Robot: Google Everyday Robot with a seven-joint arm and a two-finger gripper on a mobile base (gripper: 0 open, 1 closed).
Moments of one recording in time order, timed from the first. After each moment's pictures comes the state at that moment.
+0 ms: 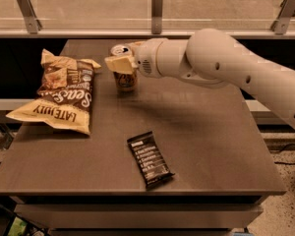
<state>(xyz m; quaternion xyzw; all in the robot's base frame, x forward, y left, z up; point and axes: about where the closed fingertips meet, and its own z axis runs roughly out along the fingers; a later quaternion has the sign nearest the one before) 0.638 0.066 0.913 -0.38 0.70 0.27 0.54</state>
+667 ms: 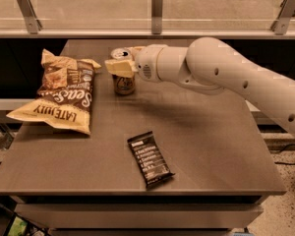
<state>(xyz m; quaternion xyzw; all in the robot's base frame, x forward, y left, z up) 0.642 0.069 0.893 -0.37 0.70 0.30 0.53</state>
